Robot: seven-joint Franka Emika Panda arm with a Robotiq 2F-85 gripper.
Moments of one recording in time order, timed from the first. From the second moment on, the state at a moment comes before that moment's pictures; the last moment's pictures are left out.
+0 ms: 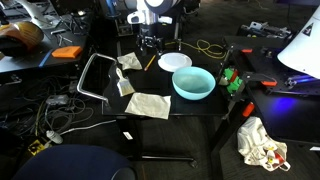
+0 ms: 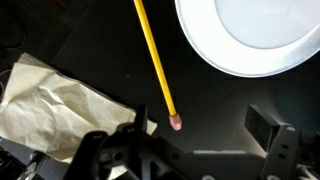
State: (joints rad) arm -0.31 0.76 0.07 -1.98 0.03 2.71 -1.39
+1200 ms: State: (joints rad) arm -0.31 0.93 0.07 -1.80 0.02 2.71 -1.31
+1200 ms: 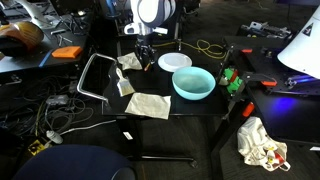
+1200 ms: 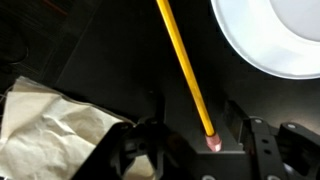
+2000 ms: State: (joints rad) arm -0.31 0.88 0.07 -1.80 0.02 2.71 -1.22
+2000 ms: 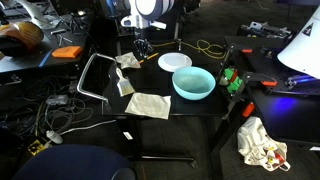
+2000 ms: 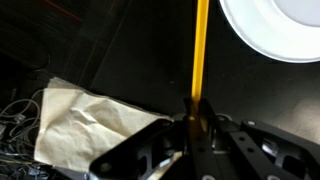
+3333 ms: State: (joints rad) arm -0.15 0.37 0.05 -2.31 -0.09 2.59 -1.13
